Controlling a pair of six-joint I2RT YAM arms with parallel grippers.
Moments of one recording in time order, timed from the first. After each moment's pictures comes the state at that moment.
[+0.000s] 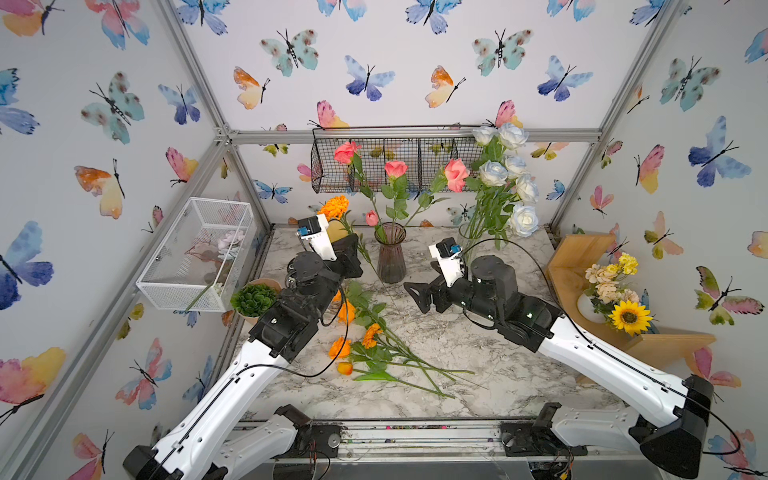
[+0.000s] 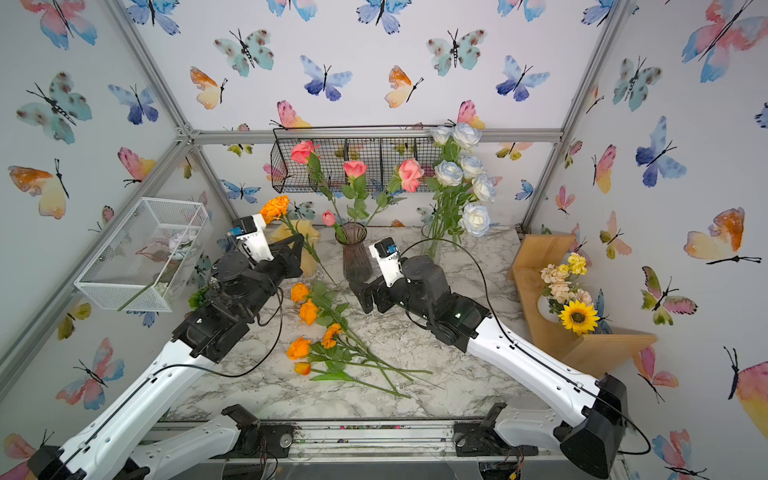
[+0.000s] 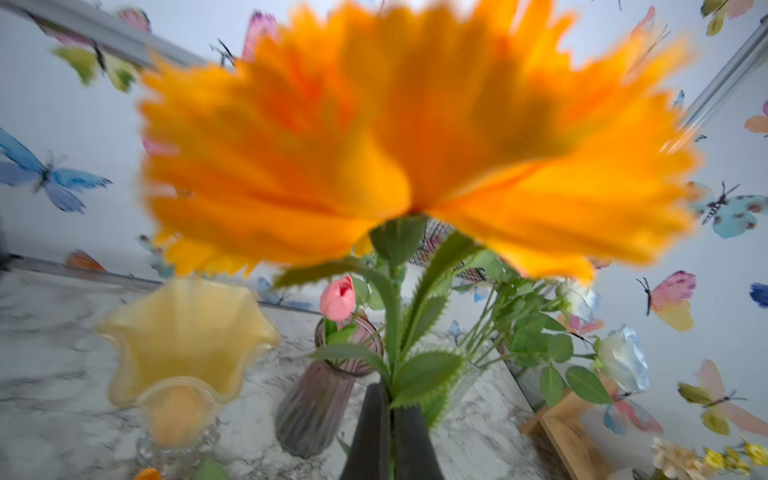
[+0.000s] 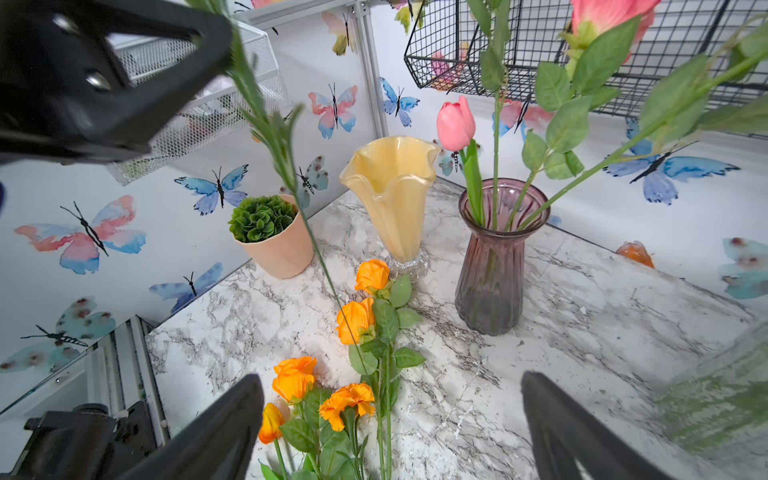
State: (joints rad) left arm -0.56 0.97 1.16 -0.17 -0.31 -0.42; right arm 0.88 1.21 1.15 -0.23 0.00 0.15
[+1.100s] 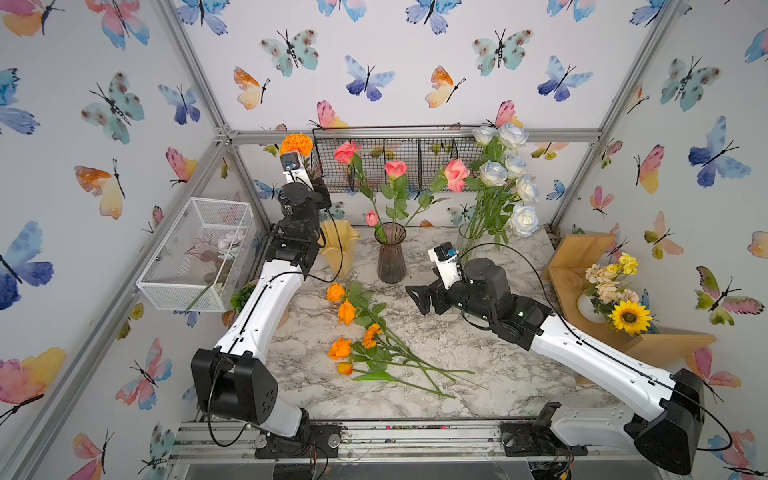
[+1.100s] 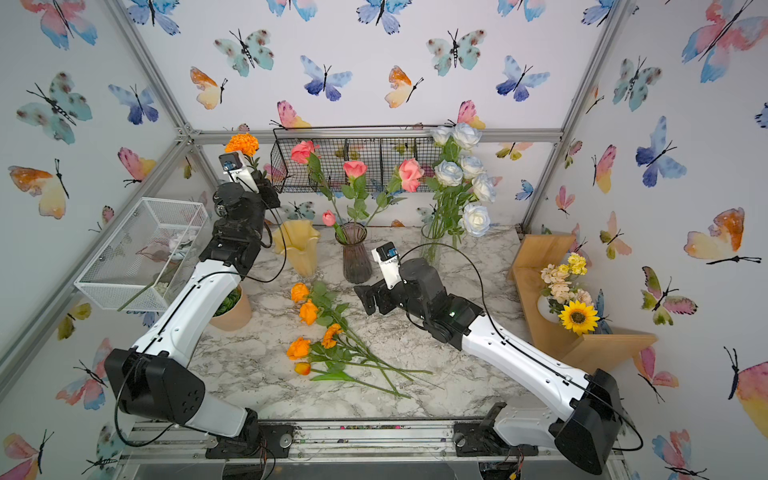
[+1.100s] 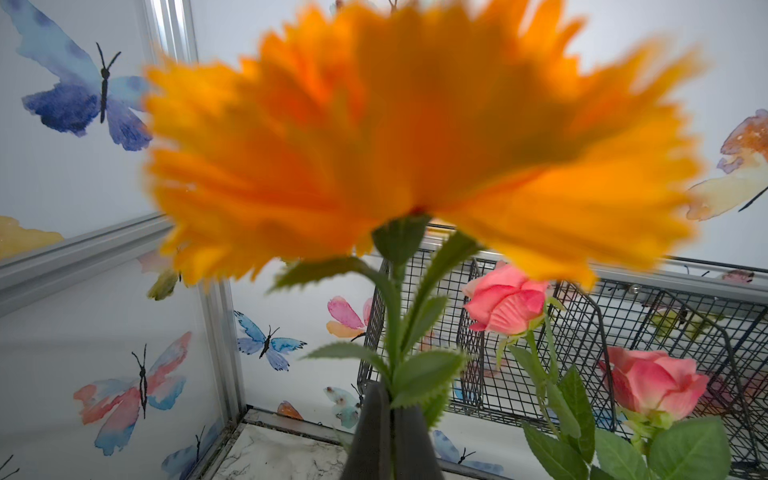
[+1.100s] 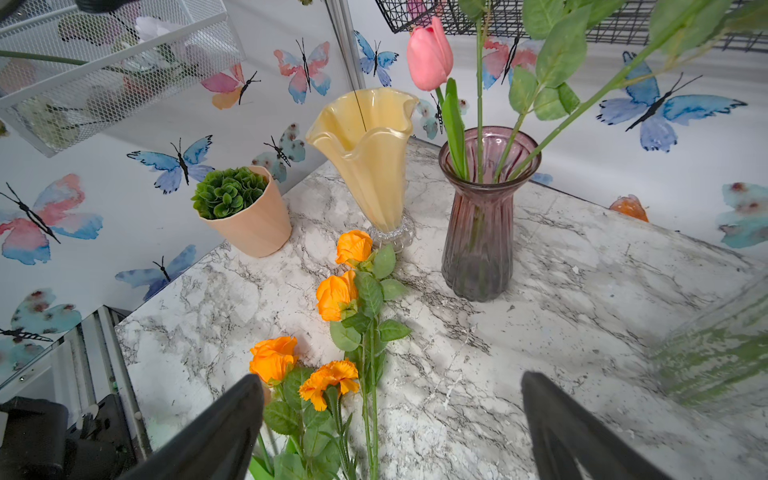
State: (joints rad) left arm -0.21 1.51 1.48 0.11 -0.33 -0.11; right arm 0.84 1.27 1.10 -0.22 -0.01 0.18
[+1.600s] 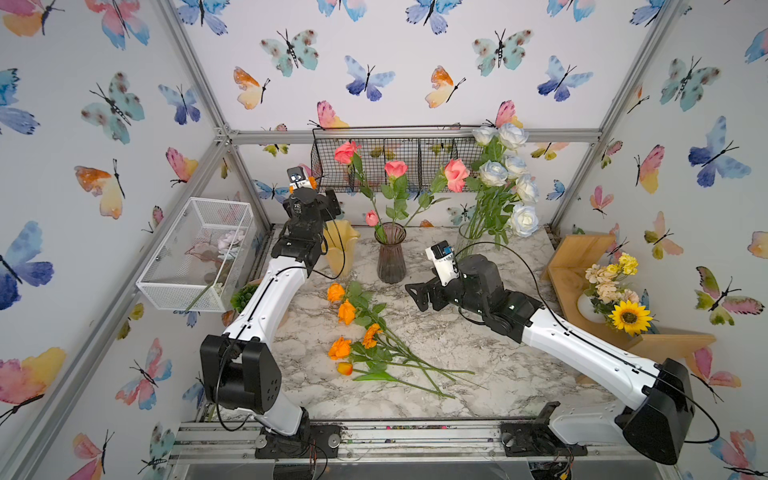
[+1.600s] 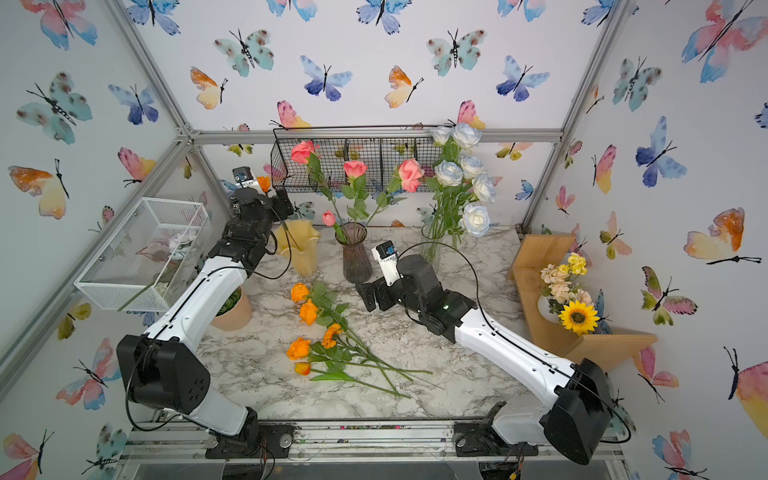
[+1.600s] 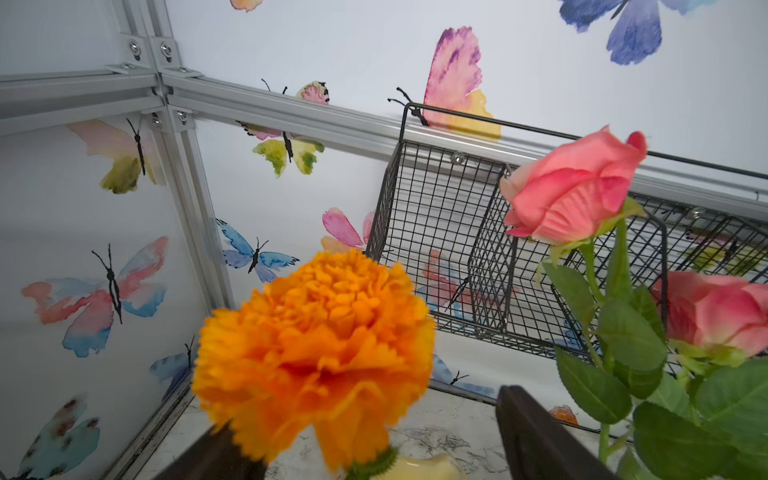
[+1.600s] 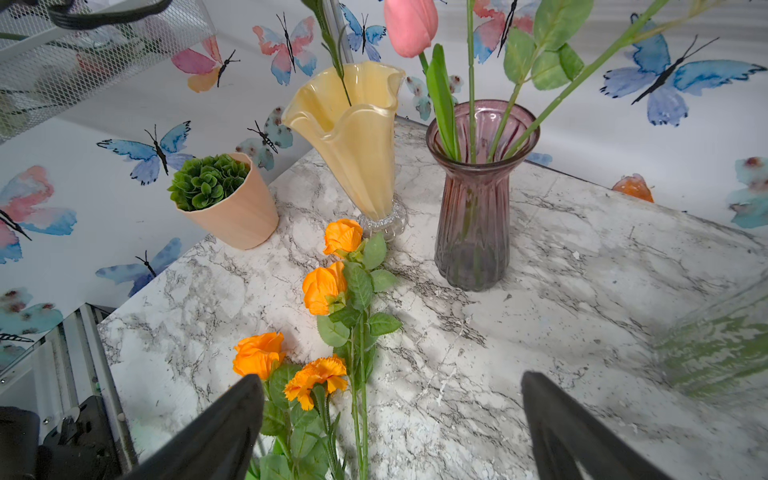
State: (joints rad) left arm -0.19 1.58 1.51 -0.08 -0.29 -0.24; right arm 0.82 1.33 1.11 -0.21 -0.05 0.18
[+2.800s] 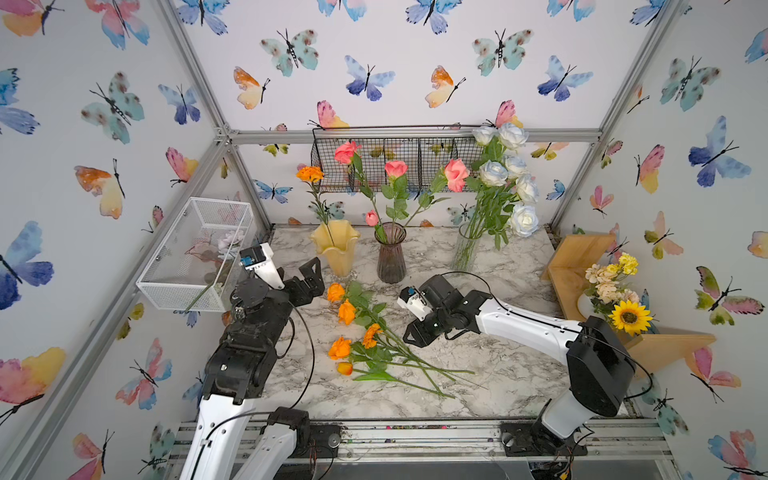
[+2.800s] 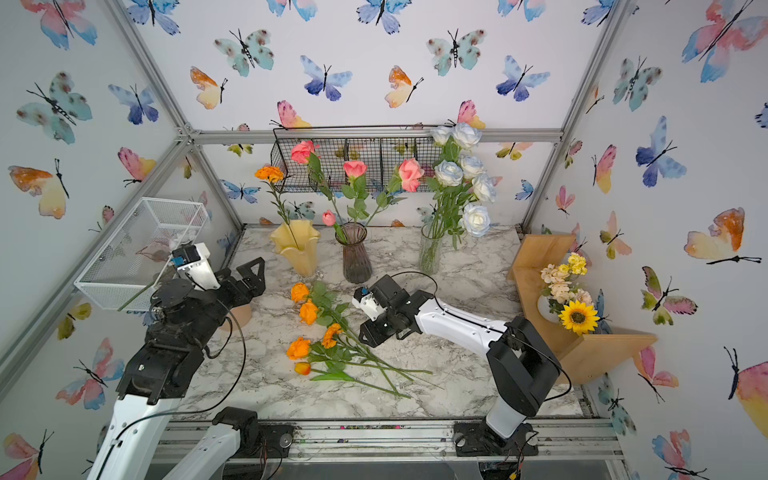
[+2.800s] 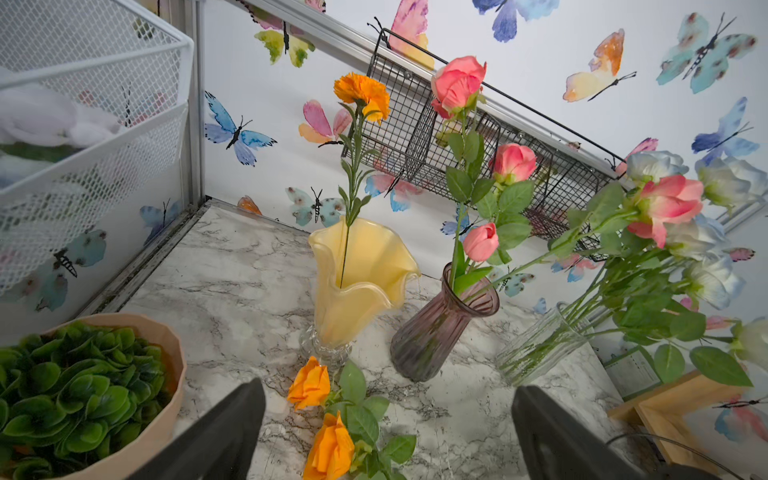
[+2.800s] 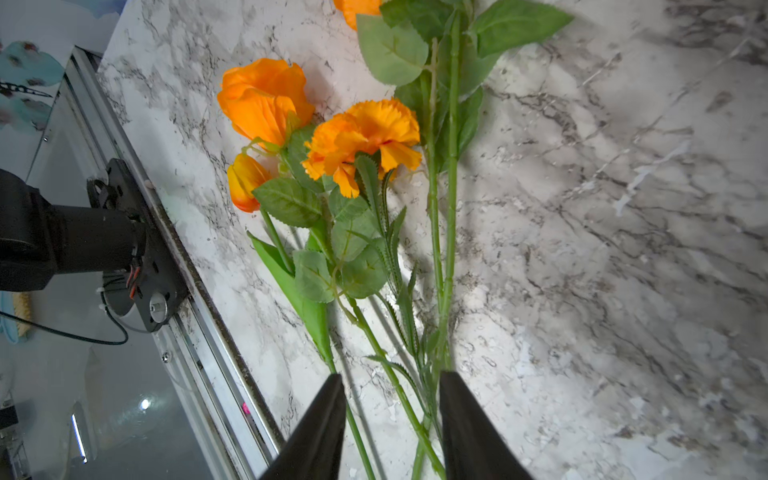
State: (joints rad) left arm -0.21 0.64 0.97 -0.54 -0.06 -0.43; right arm 0.89 1.66 1.14 -0.54 -0.35 0.14
